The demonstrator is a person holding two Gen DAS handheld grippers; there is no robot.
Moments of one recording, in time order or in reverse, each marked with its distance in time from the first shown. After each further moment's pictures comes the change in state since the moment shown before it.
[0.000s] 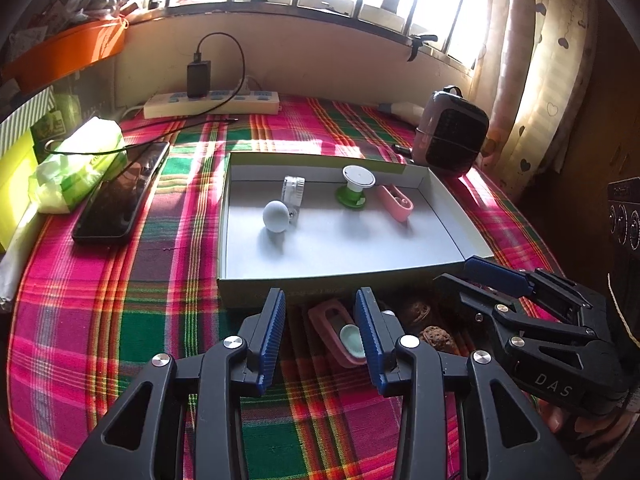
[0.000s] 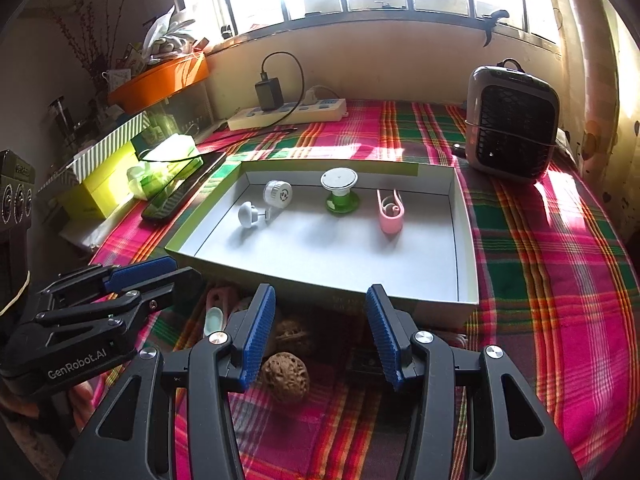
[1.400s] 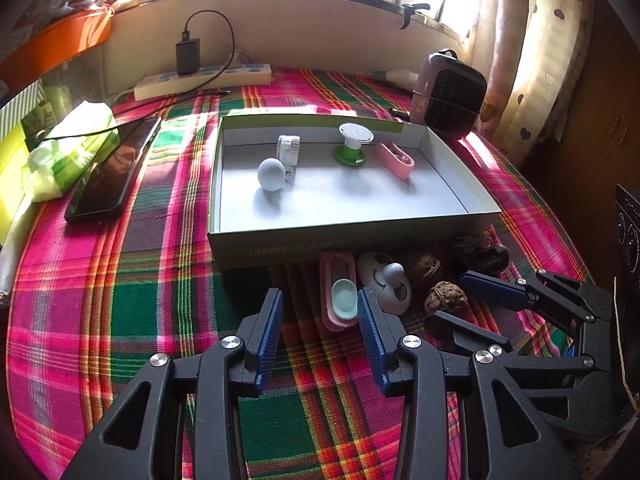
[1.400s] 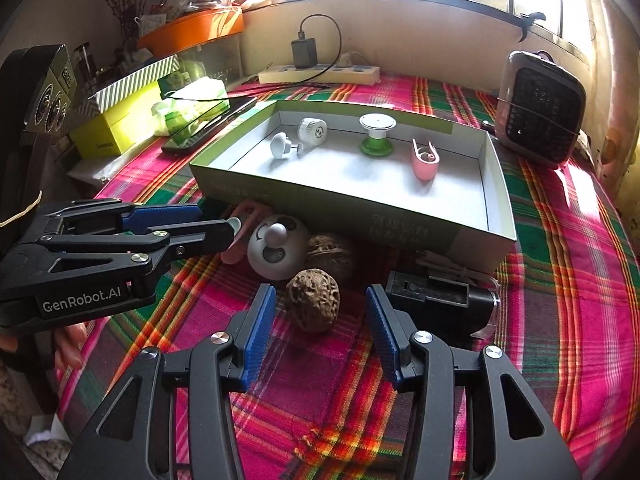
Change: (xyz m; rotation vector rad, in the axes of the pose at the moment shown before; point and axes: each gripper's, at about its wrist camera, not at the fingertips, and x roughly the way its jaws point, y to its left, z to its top) left arm 0.009 -0.002 -0.017 0.060 0.085 0.021; right arm 0.007 0.018 -0.035 -0.130 0.086 0.012
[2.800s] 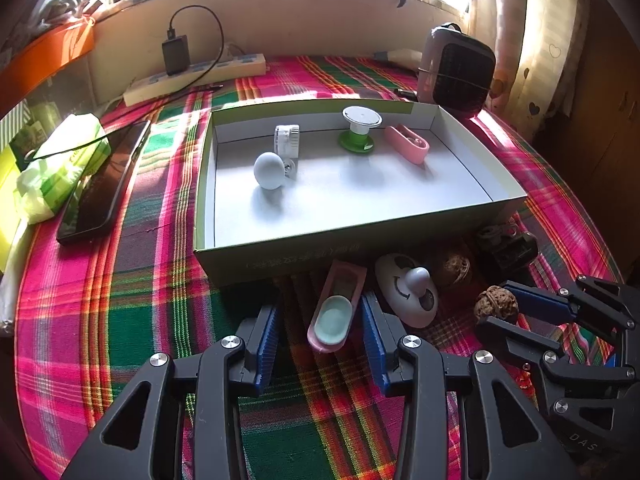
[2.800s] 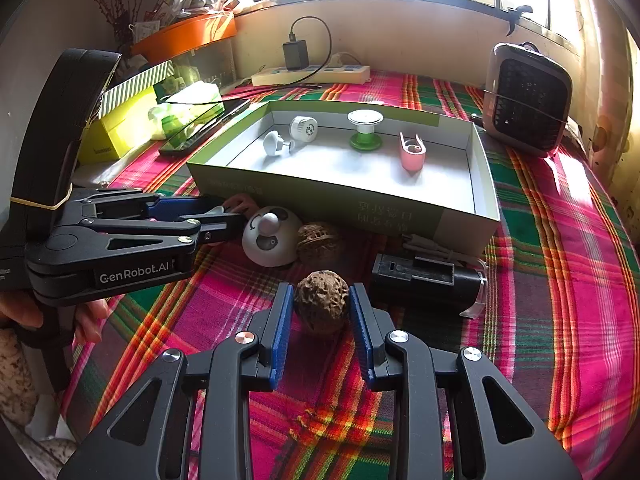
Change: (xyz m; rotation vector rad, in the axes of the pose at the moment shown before) left arm 0.025 -0.004 0.009 0.082 0.039 0.053; right arm -0.007 -0.004 -0.007 0.036 -0.003 -0.003
